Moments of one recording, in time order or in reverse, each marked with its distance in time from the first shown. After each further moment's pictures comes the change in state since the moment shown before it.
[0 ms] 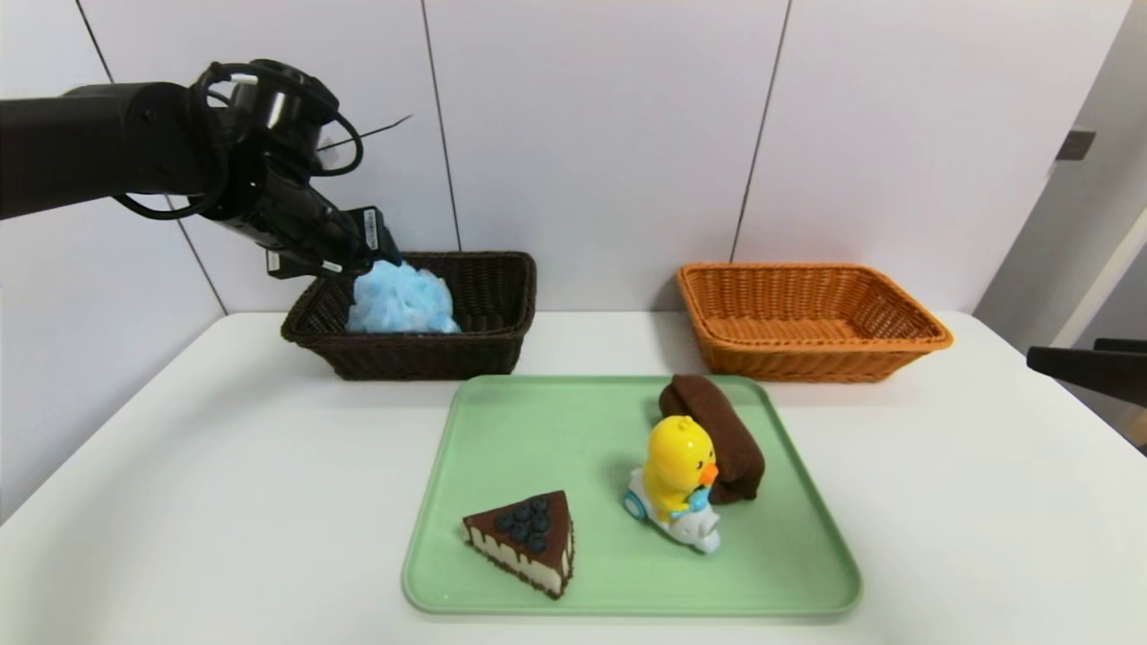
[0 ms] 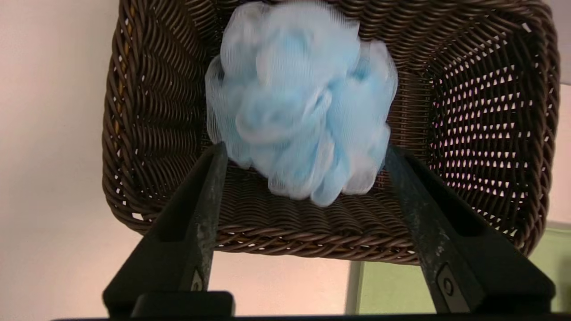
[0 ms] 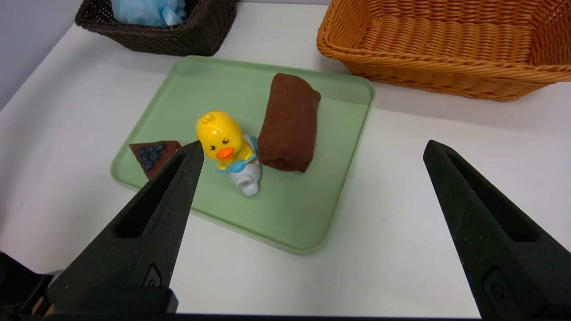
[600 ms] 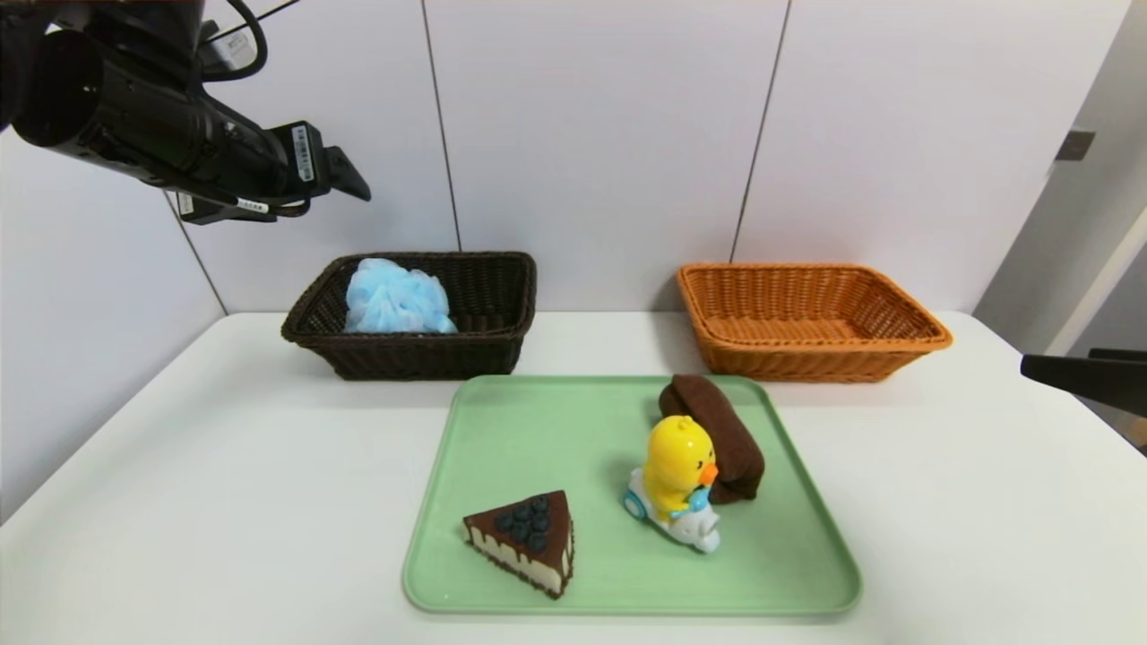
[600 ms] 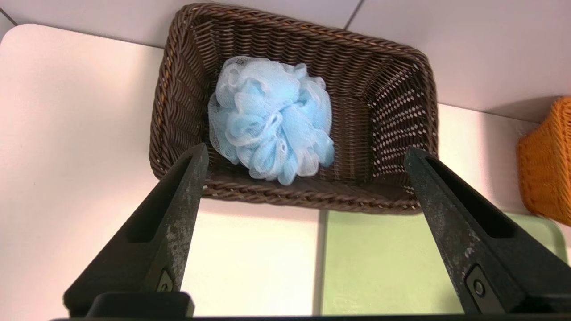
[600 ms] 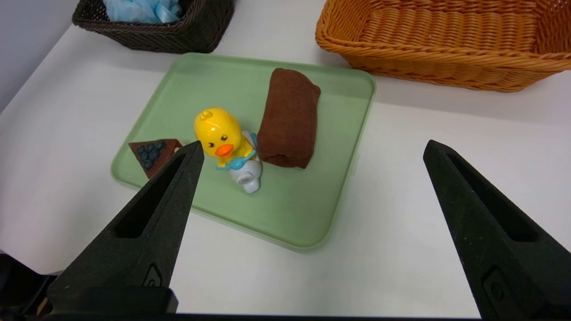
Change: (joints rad) left arm -0.027 -0.229 0.022 0.050 -0.002 -0.014; right arm -0.003 0.000 0.020 -0.009 0.000 0.017
